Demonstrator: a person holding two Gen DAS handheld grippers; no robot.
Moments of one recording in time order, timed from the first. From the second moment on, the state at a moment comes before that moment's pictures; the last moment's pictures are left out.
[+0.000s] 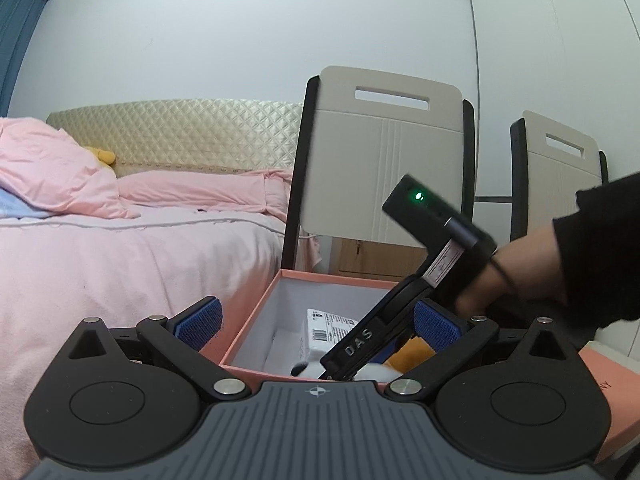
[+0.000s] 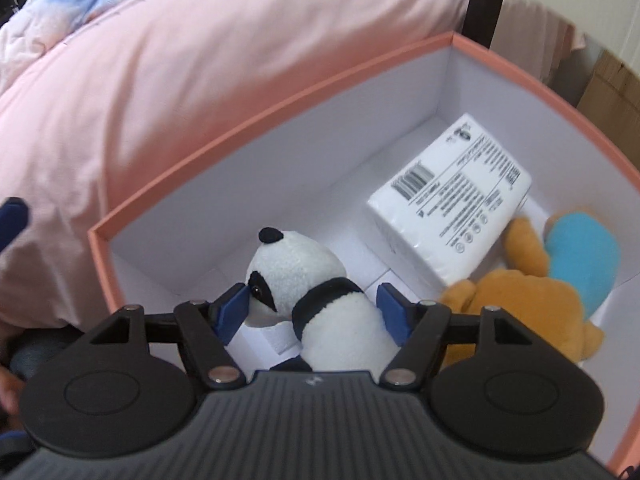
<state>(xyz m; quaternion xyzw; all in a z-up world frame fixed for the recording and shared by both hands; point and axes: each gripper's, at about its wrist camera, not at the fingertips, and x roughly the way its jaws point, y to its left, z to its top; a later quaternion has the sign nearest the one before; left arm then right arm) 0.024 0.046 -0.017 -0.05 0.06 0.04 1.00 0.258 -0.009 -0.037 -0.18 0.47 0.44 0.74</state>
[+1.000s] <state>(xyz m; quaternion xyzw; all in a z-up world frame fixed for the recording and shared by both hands) 0.021 0.034 -0.019 -0.03 0.06 0.01 1.00 0.080 -0.223 0.028 0.00 0.13 0.22 0.97</state>
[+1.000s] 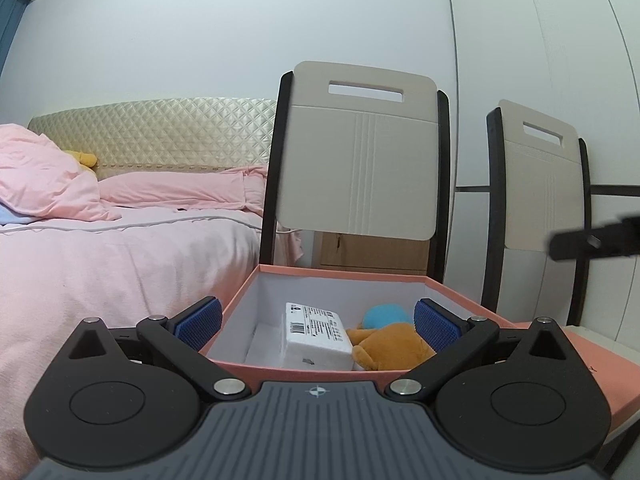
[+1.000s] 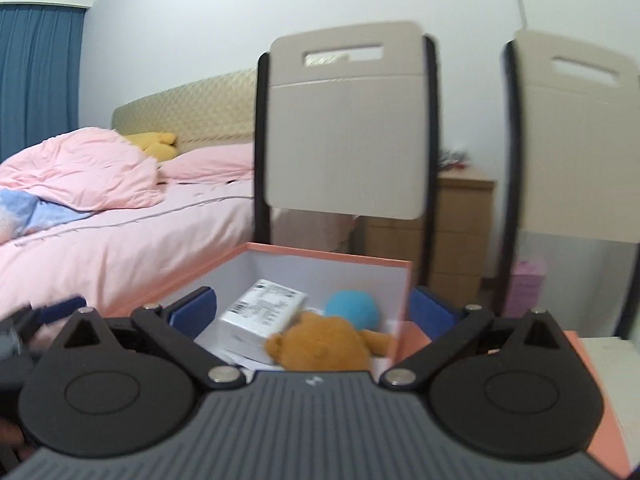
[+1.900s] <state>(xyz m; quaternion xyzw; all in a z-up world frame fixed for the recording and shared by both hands) 0.022 0.026 -0.026 -0.01 0.07 0.02 1.00 0.045 -0.252 -0.042 0.06 0.04 0.13 0.99</state>
